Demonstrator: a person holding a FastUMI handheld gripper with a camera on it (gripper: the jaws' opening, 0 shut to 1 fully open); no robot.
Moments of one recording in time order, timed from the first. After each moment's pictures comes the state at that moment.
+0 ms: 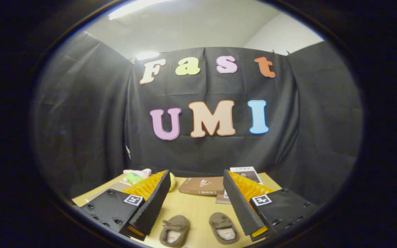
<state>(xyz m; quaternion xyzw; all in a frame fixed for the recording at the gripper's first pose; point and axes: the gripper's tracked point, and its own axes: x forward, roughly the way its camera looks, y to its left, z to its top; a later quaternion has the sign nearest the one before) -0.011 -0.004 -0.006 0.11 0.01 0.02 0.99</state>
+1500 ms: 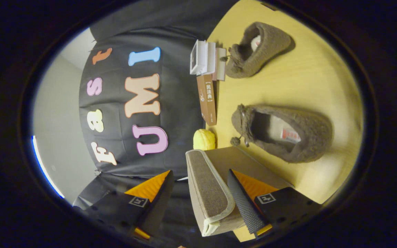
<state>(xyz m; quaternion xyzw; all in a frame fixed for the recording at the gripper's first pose) -0.039 0.199 -0.248 0.76 0.15 -0.04 0.64</state>
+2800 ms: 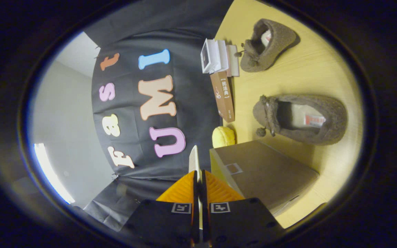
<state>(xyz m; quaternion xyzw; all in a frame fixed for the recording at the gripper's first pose) -0.030 0.211 -0.176 0.76 0.10 0.02 0.64</state>
